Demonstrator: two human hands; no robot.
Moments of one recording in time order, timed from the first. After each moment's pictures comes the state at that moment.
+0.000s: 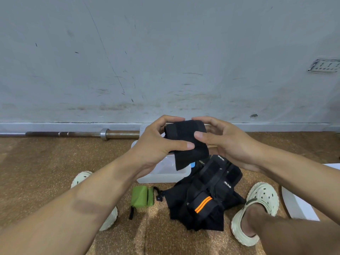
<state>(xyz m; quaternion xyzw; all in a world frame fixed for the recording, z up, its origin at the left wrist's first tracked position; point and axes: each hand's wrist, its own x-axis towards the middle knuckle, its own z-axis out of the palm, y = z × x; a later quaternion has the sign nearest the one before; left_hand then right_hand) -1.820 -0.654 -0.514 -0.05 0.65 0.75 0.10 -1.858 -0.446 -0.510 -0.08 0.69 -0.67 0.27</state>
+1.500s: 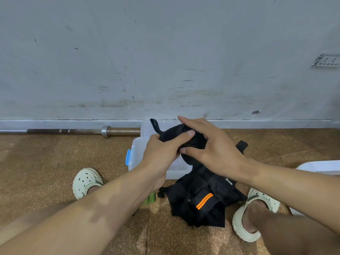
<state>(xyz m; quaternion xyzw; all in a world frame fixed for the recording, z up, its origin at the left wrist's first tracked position) -1.808 -0.632 -0.540 -0.22 0.61 0.76 0.08 -1.839 -0.473 -0.535 -0.24 0.86 -0.45 0.03</state>
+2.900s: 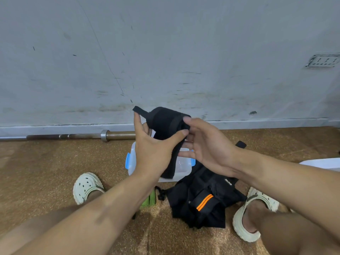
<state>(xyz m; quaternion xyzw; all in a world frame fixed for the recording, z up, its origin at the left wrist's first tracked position) -1.808 -0.633 -0.532 -0.14 0.69 0.70 -0.14 -1.843 -0.490 -0.511 -0.04 0.58 -0.75 0.32</state>
